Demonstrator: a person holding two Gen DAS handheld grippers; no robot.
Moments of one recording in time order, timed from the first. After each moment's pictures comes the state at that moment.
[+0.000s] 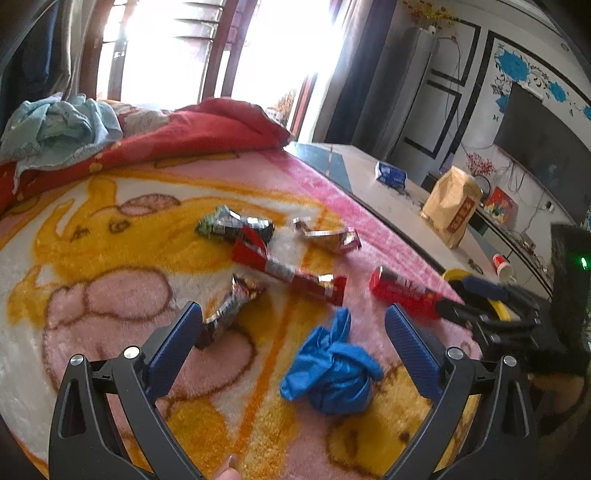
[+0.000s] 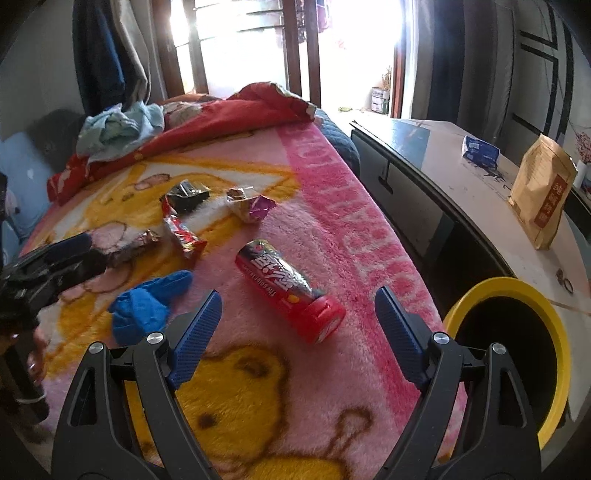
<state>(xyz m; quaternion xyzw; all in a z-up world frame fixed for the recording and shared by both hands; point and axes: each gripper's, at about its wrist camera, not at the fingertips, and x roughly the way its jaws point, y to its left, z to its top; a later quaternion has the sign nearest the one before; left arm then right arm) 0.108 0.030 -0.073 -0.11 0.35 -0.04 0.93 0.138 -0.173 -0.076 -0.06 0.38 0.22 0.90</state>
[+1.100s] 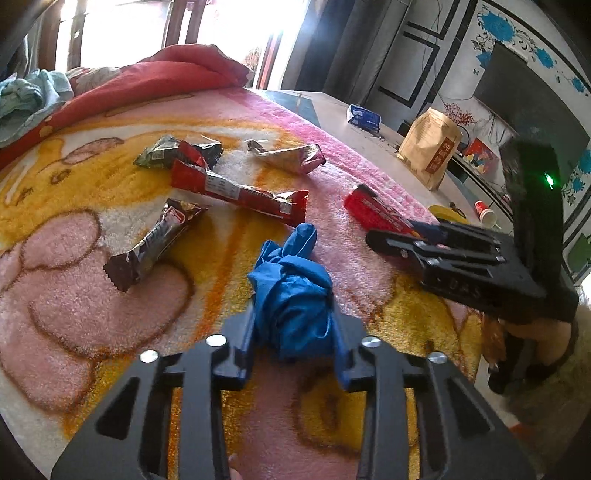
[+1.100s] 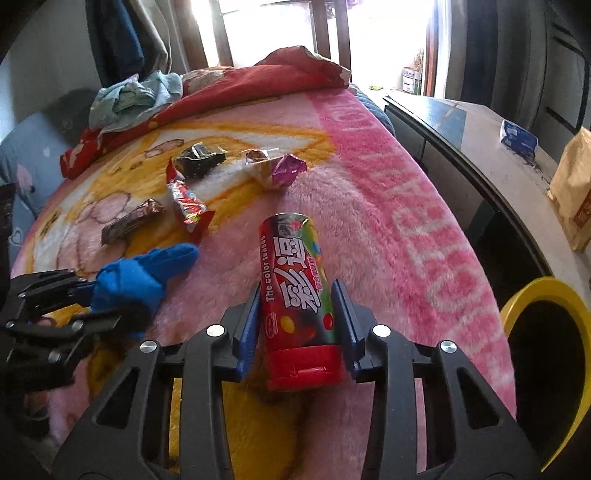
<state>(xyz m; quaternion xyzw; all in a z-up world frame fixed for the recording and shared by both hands) 0.114 0.001 -0.115 -0.10 0.42 -0.11 0.89 0.154 -0.153 -0.112 -0.06 0.42 0.27 0.86</state>
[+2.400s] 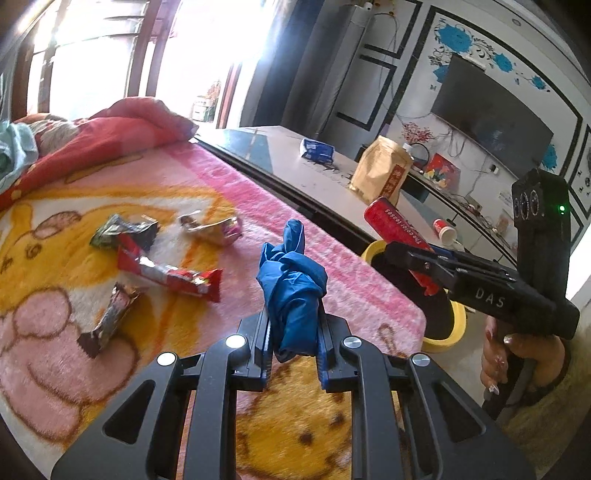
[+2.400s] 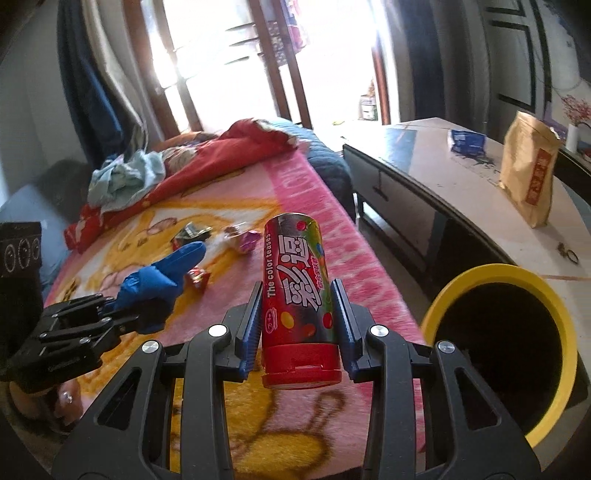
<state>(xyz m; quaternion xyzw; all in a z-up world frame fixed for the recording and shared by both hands) 0.112 -0.038 -0.058 -0.09 0.36 -0.18 0.91 0.124 -0.232 -0.042 0.04 0.35 0.22 0.91</state>
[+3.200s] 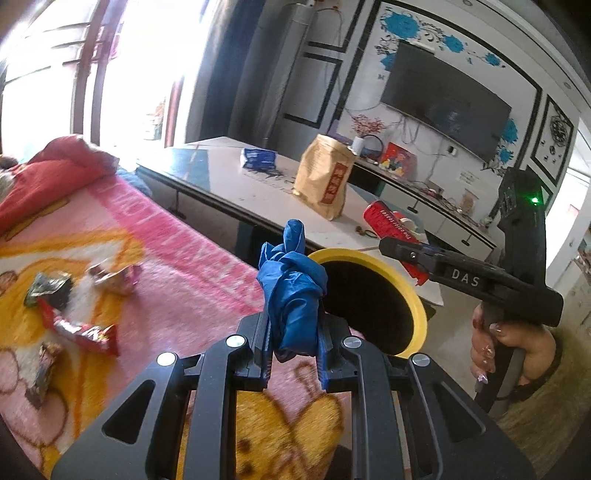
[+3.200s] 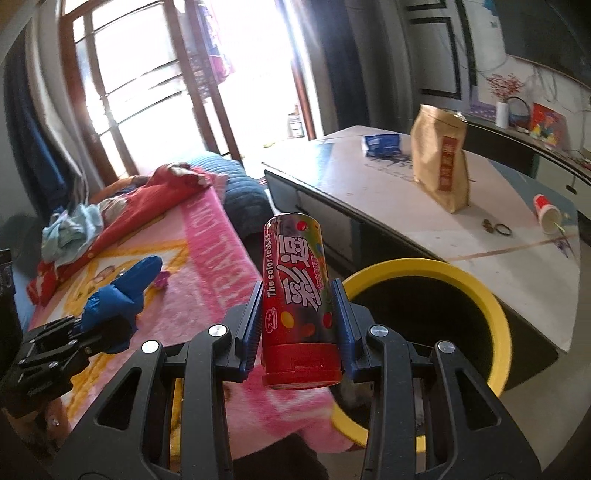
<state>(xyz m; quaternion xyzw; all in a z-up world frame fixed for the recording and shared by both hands) 0.127 -0.121 -0.035 -0.05 0.33 -0.27 0.90 0.116 -0.333 -0.026 0.09 0.33 0.09 0.94</state>
